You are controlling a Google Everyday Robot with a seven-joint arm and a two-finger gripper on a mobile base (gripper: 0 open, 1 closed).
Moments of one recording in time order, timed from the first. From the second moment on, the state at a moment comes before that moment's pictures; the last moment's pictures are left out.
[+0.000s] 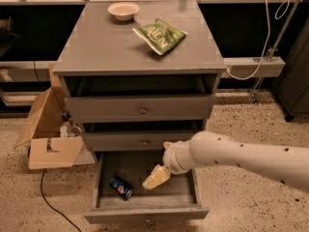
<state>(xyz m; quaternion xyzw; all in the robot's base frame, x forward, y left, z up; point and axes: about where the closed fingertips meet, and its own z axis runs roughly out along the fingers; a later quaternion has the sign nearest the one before) 0.504 -0.006 0.570 -0.49 0.80 0.19 0.28</state>
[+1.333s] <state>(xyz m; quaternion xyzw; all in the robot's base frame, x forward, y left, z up) 0.558 0.047 0.355 -0.53 0.77 0.23 0.26</state>
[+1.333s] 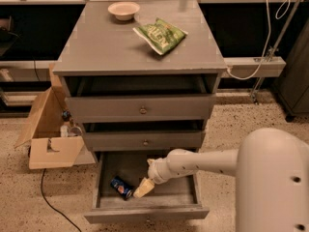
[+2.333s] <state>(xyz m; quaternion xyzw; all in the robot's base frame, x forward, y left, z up) 0.570 0.104 0.286 -0.48 0.80 0.24 0.26</state>
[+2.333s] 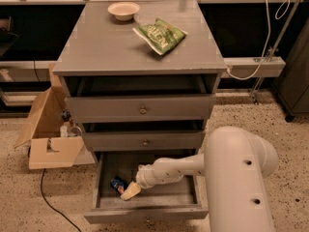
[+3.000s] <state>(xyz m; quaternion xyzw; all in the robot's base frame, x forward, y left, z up) 0.601 0.141 0.215 -0.49 0.79 0.21 0.29</state>
